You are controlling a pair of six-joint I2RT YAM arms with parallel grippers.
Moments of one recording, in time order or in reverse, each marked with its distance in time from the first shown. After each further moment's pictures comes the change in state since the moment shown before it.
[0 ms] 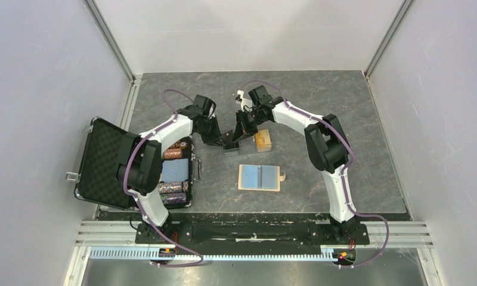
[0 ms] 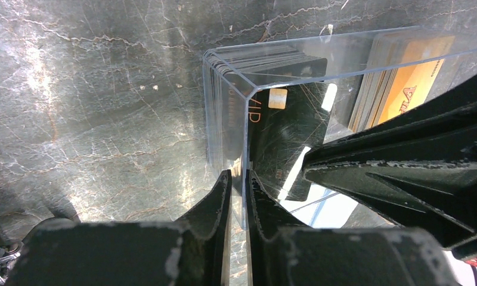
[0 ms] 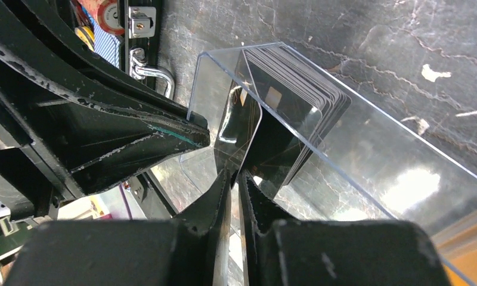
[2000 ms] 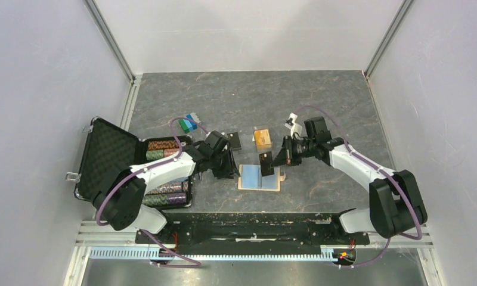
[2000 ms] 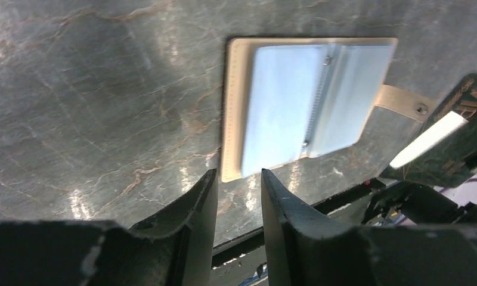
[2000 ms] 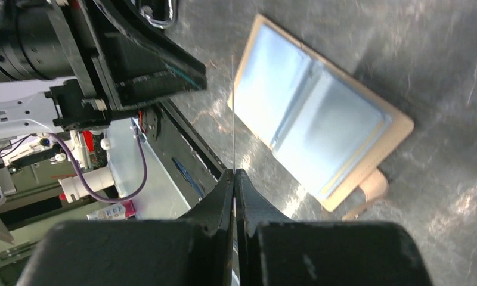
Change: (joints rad) left arm -0.323 -0.339 -0.420 0.197 -0.064 -0.232; right arm -0.215 -0.829 -0.937 0.243 -0.098 0.066
